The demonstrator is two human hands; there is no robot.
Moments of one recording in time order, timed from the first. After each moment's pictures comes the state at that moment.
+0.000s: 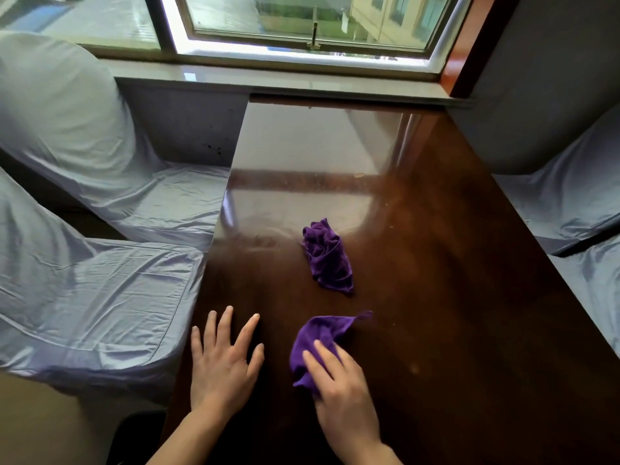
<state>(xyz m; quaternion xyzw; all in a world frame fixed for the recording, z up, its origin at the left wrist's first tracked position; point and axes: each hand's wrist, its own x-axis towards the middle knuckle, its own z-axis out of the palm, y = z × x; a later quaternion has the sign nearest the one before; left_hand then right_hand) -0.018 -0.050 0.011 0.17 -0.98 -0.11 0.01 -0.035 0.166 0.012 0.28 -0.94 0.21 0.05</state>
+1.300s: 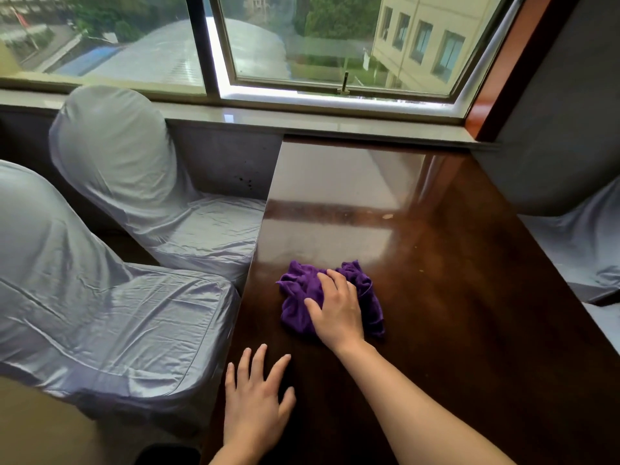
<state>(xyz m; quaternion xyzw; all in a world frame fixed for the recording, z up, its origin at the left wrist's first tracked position) -0.024 -0.056 0.031 0.18 -0.98 -0.12 -0.03 -0.189 0.049 0.083 0.19 -0.94 0.28 0.01</state>
